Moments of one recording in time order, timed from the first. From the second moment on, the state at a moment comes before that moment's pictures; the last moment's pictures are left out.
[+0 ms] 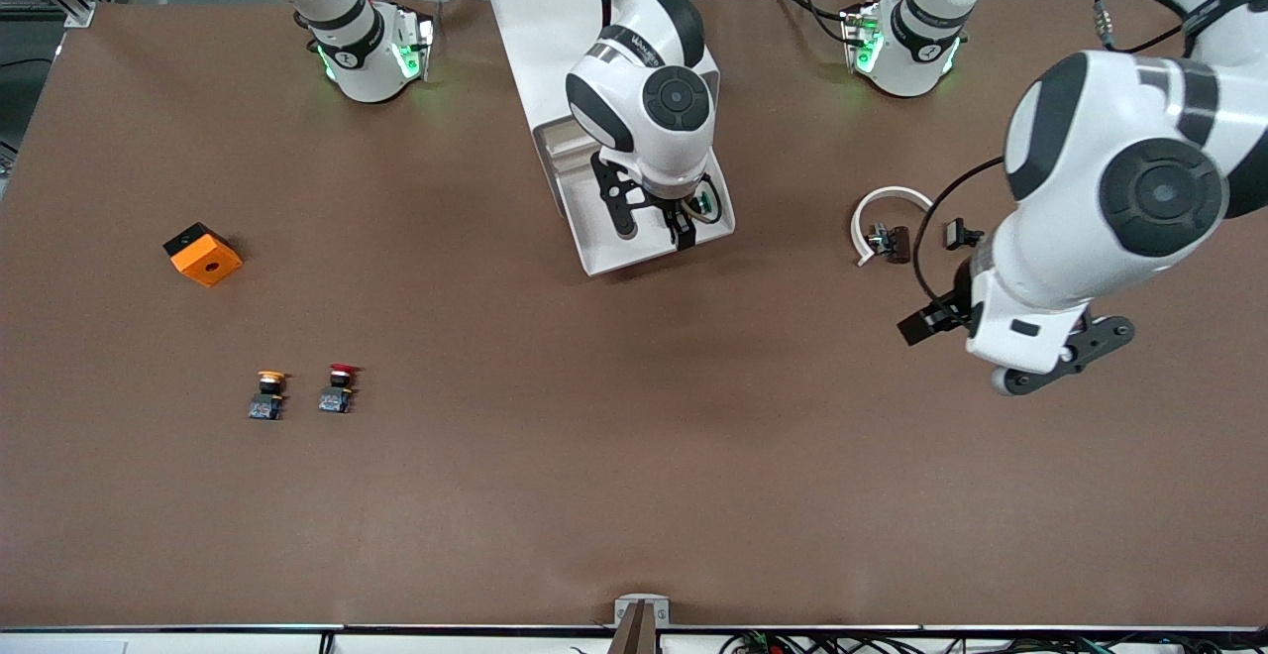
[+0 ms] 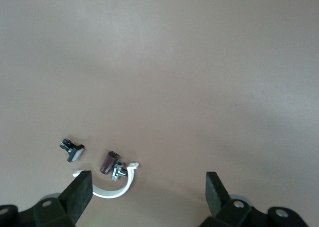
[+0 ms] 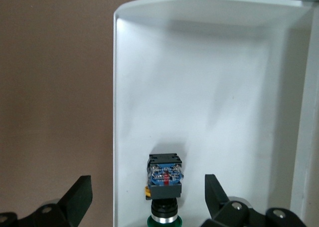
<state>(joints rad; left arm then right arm) -0.38 0.43 0.15 -1.20 -0.01 1.51 -0.65 0.95 0.65 -0.04 -1.38 0.15 1.94 2.07</state>
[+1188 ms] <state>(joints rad) -0.25 0.07 0.15 -1.64 -0.01 1.70 -0.32 0.98 0.72 -0.05 -1.38 0.15 1.99 2.05</state>
